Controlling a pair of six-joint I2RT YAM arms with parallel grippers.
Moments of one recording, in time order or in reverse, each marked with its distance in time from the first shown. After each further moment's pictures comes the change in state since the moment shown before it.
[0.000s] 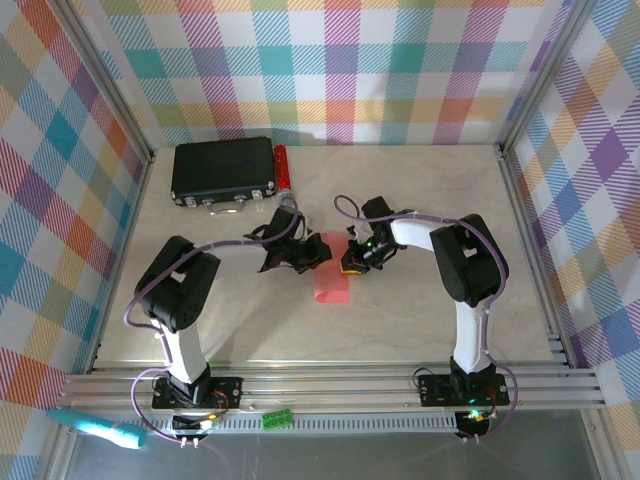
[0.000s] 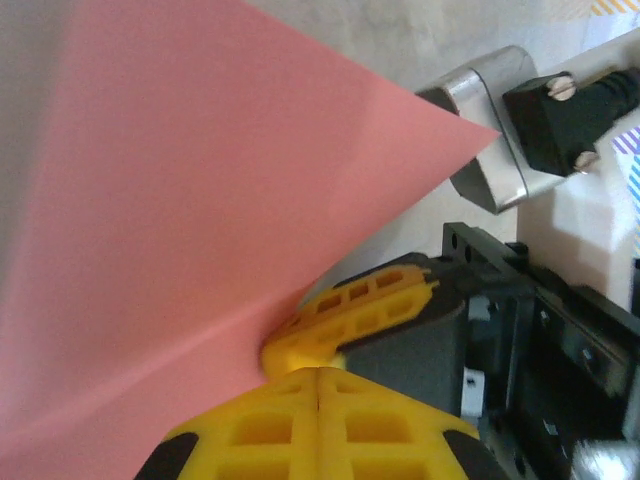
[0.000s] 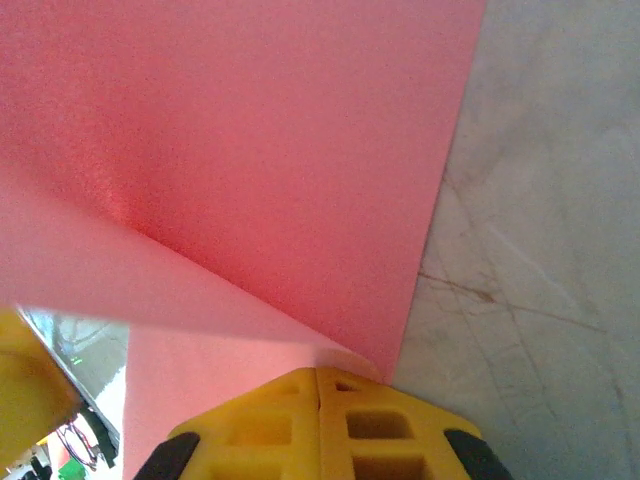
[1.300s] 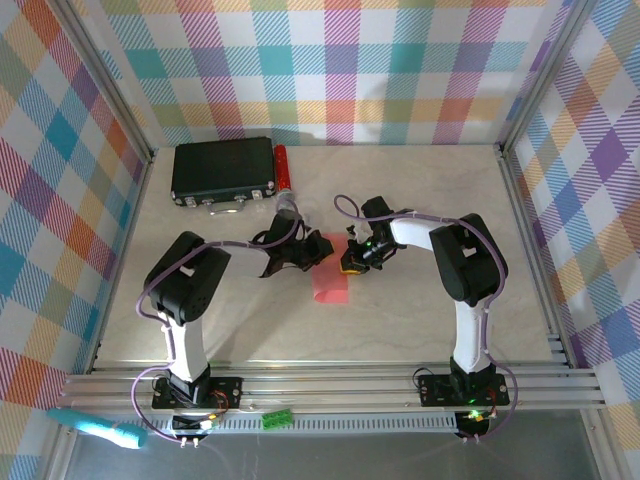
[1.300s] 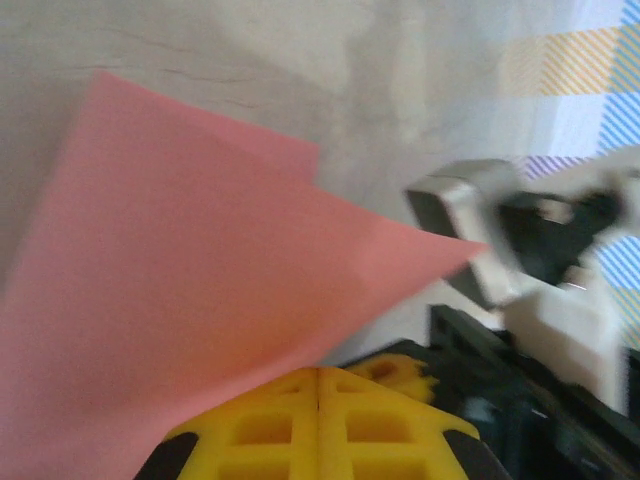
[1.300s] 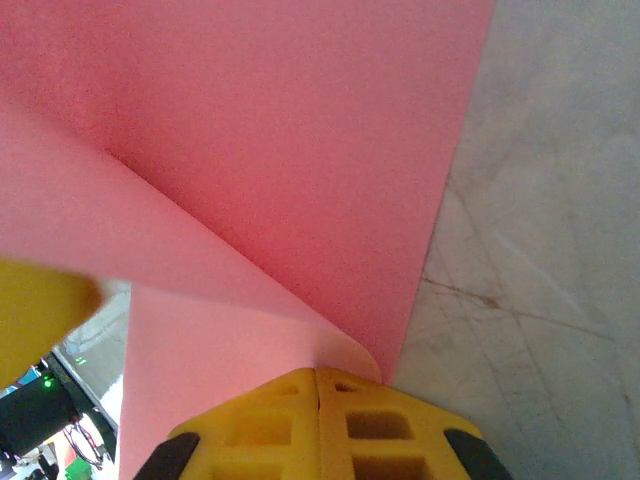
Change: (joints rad) left arm 0.016 0.063 -0.059 0.243 -0.058 -0.112; right arm 0.000 0.009 0.008 -0.005 -0.005 0.008
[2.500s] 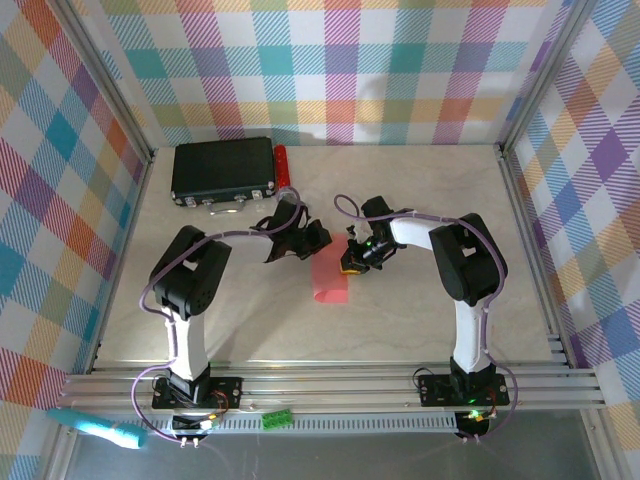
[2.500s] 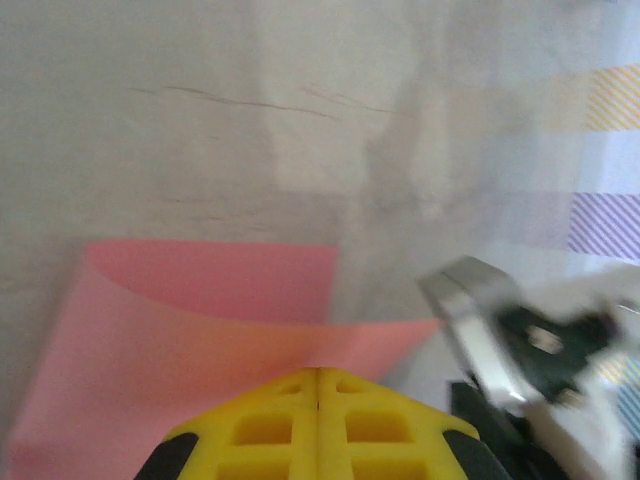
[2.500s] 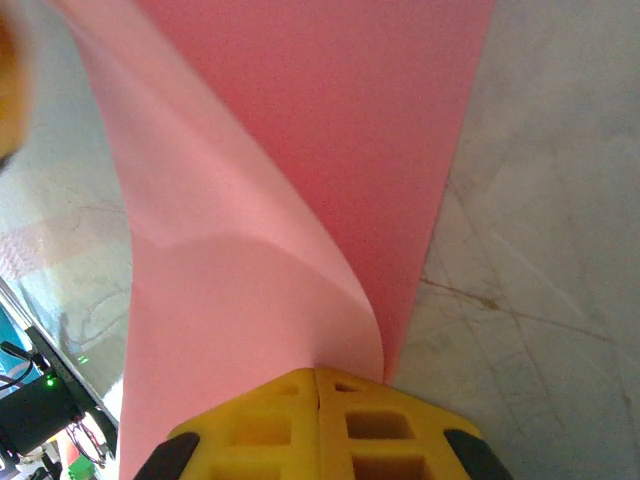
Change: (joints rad) left arm 0.020 0.045 0.168 -0.209 -0.083 0.093; right arm 0.000 0.005 0.005 -0.006 -0.003 0.002
